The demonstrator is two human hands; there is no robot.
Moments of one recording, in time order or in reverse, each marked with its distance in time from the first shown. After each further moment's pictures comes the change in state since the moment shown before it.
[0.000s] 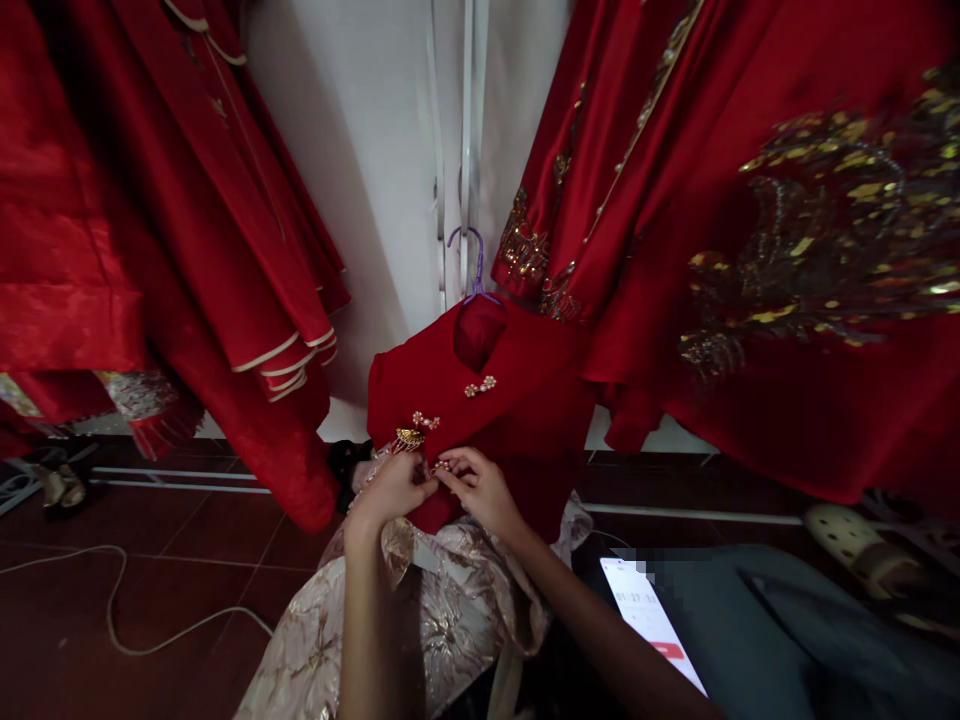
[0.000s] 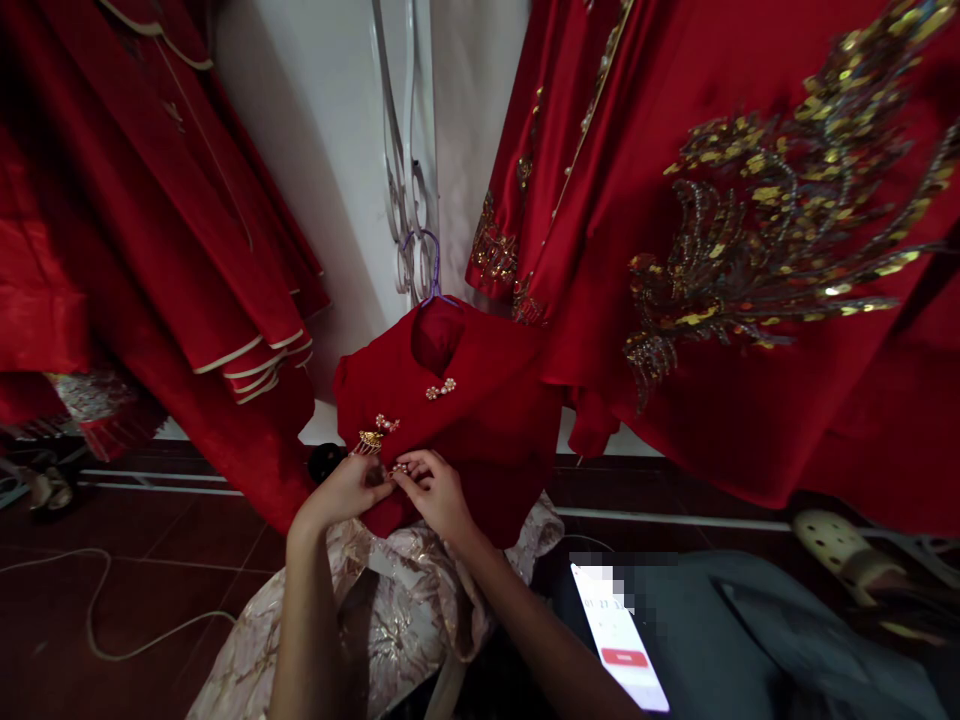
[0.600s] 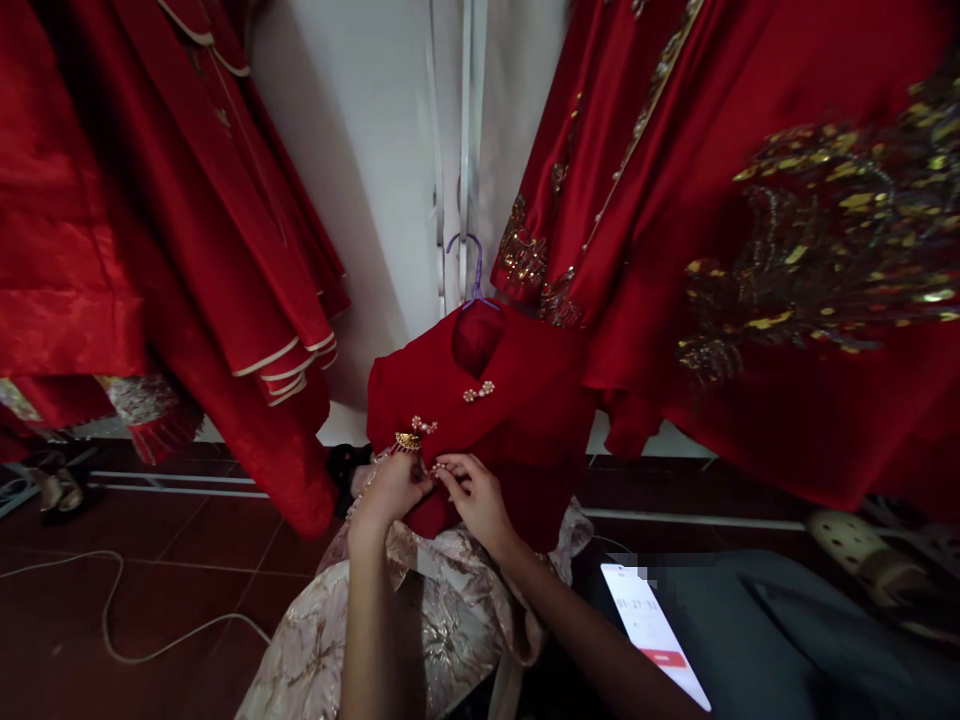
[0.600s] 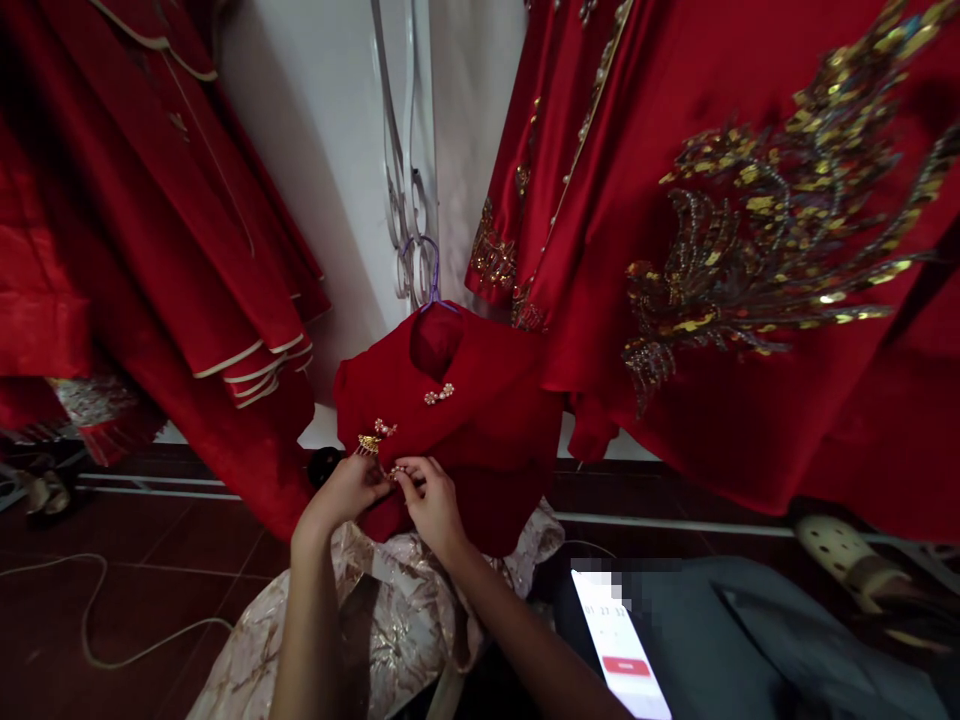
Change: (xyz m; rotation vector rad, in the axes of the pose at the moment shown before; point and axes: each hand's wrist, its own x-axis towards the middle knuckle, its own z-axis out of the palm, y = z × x) left_hand 0.006 0.000 0.004 0.100 0.009 -0.120; right_hand -0.005 0.003 0.011 -0.106 0.101 -0.061
